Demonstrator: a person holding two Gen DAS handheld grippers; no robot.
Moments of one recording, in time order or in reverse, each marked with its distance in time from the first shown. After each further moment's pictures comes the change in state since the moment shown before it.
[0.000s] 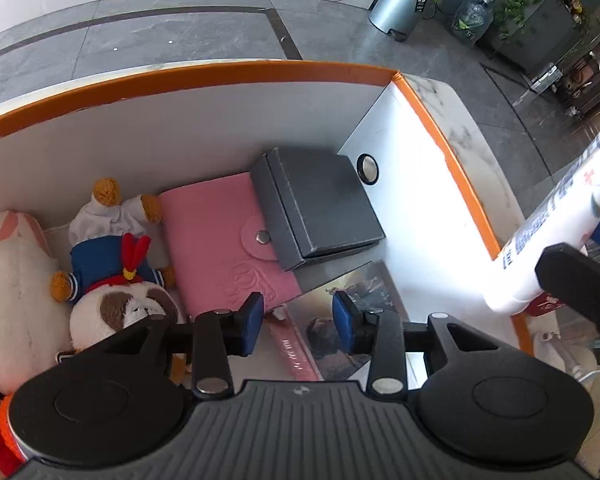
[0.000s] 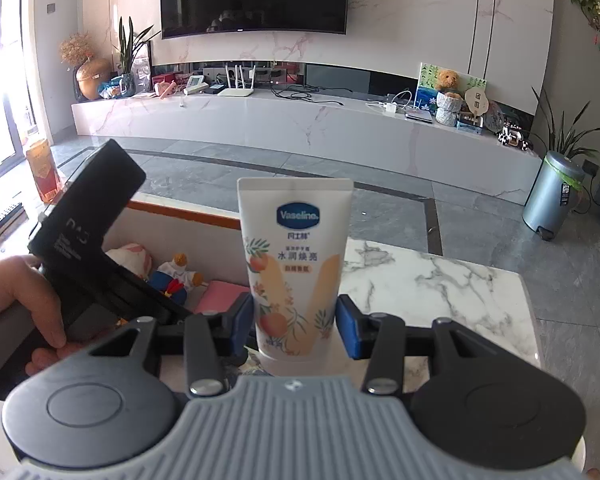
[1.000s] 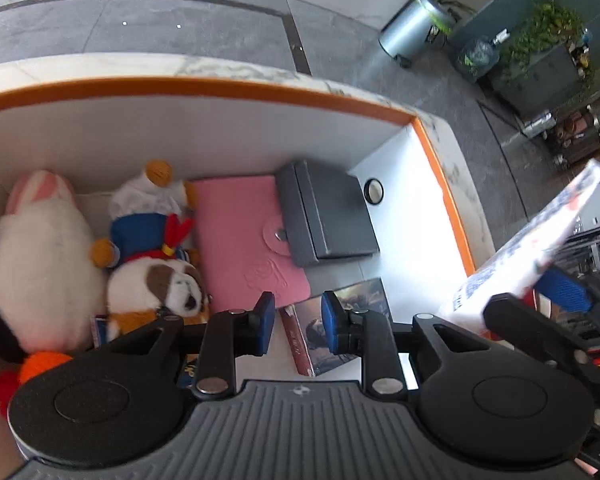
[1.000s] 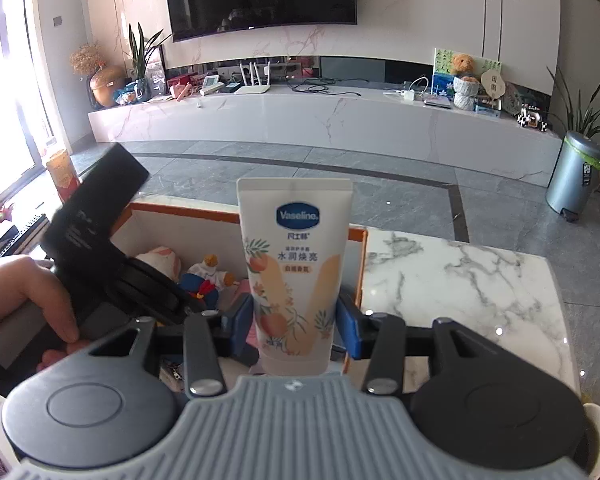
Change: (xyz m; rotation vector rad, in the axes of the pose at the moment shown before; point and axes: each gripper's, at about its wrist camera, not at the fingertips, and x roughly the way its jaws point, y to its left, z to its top) left arm -0.045 0.048 -0.011 -0.169 -0.043 -0.107; right arm 0.004 0.005 0.009 0.054 0.035 0.097
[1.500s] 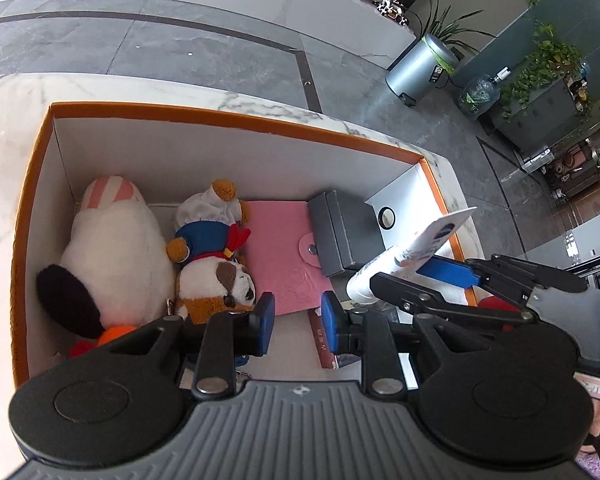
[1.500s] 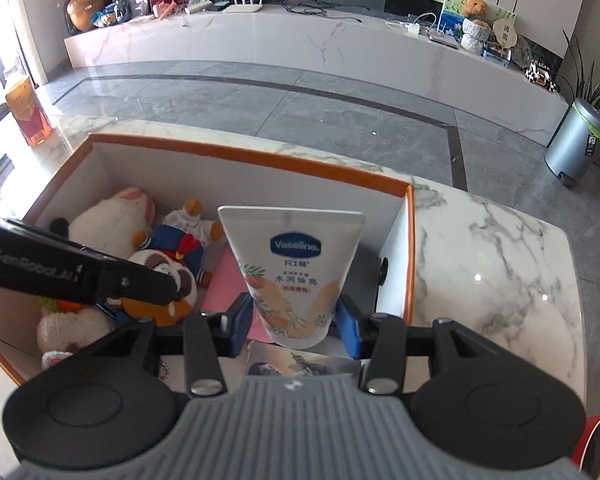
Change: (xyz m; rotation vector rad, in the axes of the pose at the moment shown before) left arm -0.034 0.017 -0.007 -0.028 -0.085 -0.003; right arm 0.090 0.026 0.012 -0.044 0.262 -0.092
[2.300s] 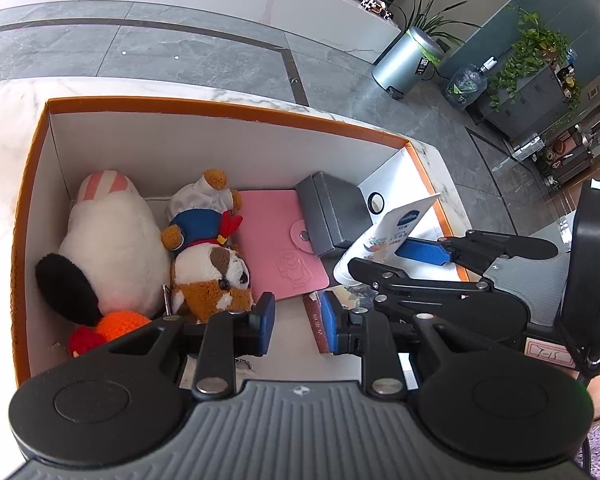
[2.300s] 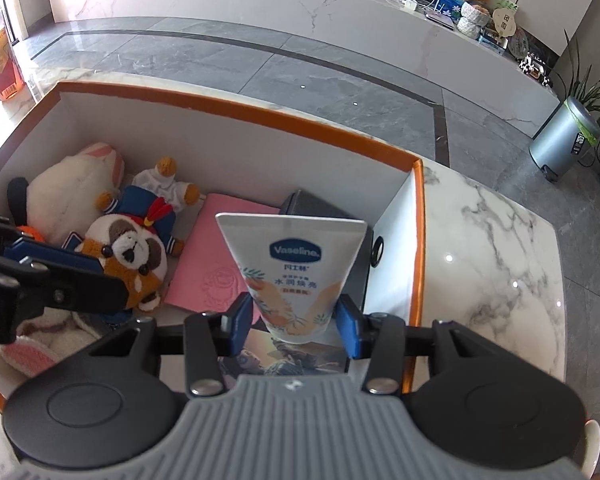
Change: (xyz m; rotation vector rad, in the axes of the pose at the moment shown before) left arm -0.003 -0.001 -0.011 0.047 0.001 -0.022; right arm 0.025 0.011 0.001 -0.067 0.093 -0.095
